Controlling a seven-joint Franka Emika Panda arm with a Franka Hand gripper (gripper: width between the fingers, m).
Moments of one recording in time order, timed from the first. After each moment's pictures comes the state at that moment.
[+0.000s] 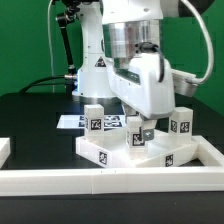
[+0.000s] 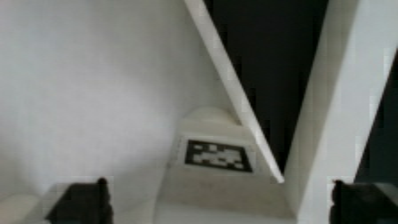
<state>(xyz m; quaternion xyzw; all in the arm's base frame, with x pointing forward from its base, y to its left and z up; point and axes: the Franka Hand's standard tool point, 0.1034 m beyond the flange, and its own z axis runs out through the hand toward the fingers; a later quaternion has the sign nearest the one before) 0.608 0.023 0.072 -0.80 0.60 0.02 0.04</state>
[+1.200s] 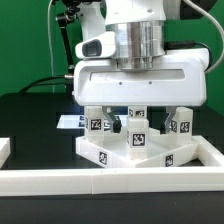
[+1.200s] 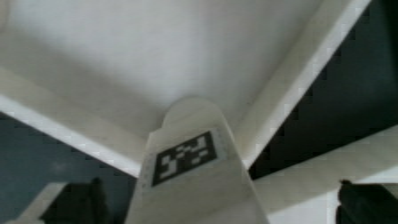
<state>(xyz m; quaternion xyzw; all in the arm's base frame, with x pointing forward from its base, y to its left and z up) 0.606 0.022 0.069 -0.99 0.12 -0.01 0.03</state>
